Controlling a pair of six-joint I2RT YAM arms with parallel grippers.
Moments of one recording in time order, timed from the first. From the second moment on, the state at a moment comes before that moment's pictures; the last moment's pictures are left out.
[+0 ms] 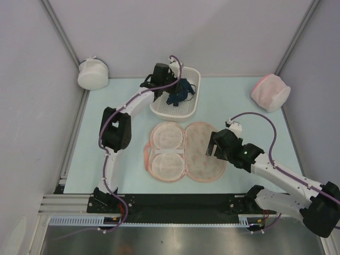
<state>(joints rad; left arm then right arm) -0.45 2.24 1.99 -0.22 0.29 -0.02 0.74 1.01 0.71 -0.61 0.40 0.83</state>
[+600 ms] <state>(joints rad) -0.45 2.04 1.72 -0.31 0.10 -0.09 0.73 1.04 0.71 -0.56 0.35 0.83</state>
